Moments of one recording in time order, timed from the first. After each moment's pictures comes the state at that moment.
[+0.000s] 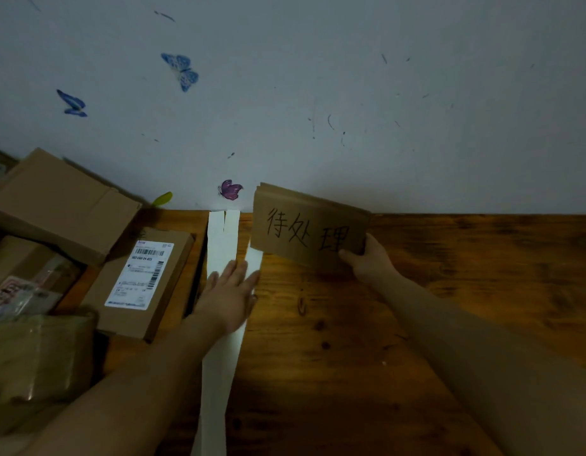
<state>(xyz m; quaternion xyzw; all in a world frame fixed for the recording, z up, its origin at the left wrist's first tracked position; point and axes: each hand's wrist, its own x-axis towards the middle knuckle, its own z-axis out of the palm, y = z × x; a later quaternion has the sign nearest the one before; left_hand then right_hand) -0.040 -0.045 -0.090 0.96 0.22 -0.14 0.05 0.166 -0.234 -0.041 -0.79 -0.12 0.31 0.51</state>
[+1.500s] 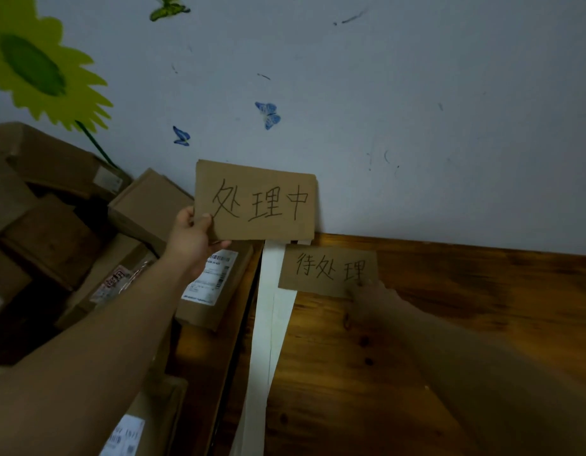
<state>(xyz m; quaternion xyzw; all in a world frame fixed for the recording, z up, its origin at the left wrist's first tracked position) -0.086 0.050 0.057 0.51 0.46 0.32 0.66 0.117 -0.191 -0.045 -0.86 -0.42 0.29 -0.06</state>
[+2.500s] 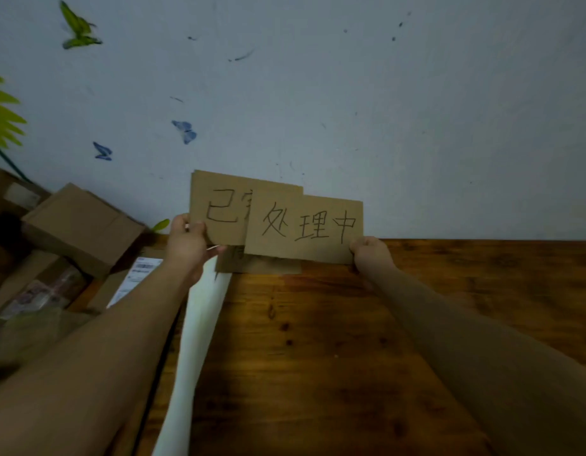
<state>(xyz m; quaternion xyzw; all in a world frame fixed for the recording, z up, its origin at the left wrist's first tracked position) -0.010 -0.075 0.083 0.52 0.43 0.33 0.67 0.173 -0.301 0.053 -0.80 -0.03 0.24 0.55</state>
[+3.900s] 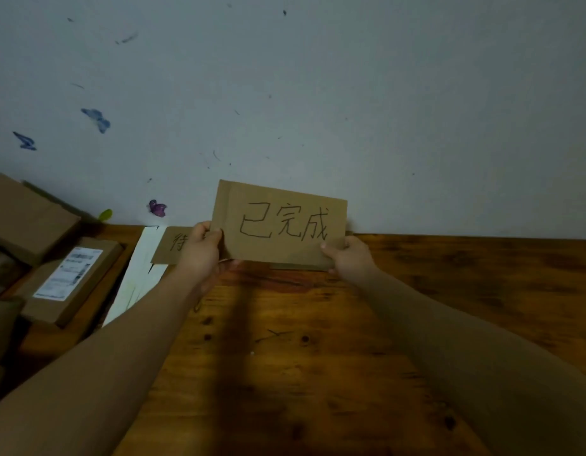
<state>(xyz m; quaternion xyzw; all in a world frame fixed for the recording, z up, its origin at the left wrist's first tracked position) 0.093 -0.231 0.067 0.52 0.41 0.24 0.71 0.262 -0.413 0.039 -0.78 -0.14 0.29 0.53</state>
